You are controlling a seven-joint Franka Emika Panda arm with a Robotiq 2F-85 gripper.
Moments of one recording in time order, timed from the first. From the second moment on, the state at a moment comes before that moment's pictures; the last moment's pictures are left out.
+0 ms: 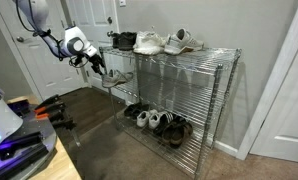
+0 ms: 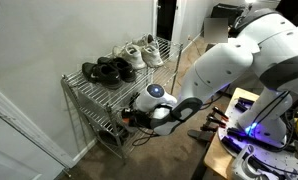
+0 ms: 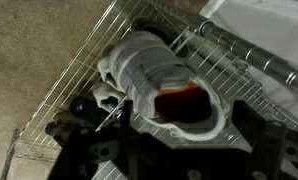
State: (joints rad) arm 1.13 0.84 -0.45 -1.99 0.41 3.12 1.29
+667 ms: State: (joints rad) arm 1.23 0.95 -0.55 -1.92 0.33 2.95 1.57
